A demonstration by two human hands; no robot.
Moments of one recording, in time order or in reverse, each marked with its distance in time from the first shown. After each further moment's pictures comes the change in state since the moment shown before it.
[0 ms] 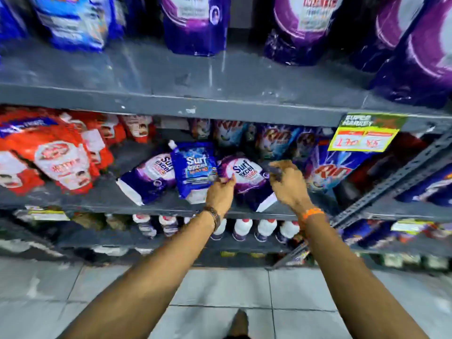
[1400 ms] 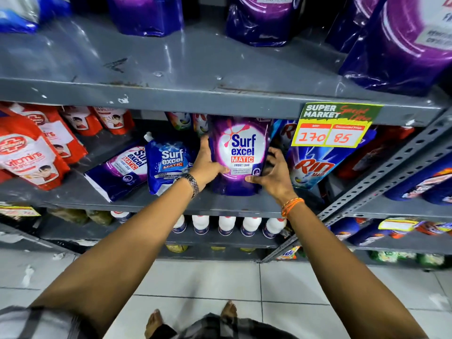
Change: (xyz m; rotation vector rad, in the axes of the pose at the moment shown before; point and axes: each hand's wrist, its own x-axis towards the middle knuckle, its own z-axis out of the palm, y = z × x) left_hand 0.050 0.039 0.032 -0.140 -0.197 0.215; right_hand 0.036 0.074 0.015 0.740 -0.107 0.255
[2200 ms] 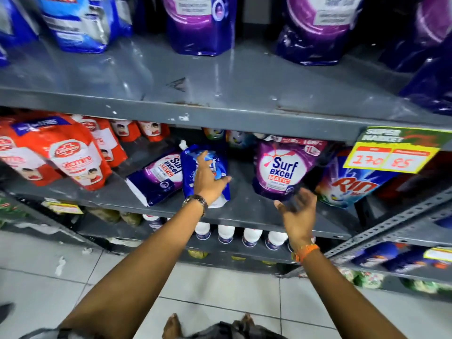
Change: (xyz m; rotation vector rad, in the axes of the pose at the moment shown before) left_hand -0.008 -0.037 -0.069 0.197 0.357 -0.047; right_hand -0.054 0.032 0.053 0.219 0.338 0.054
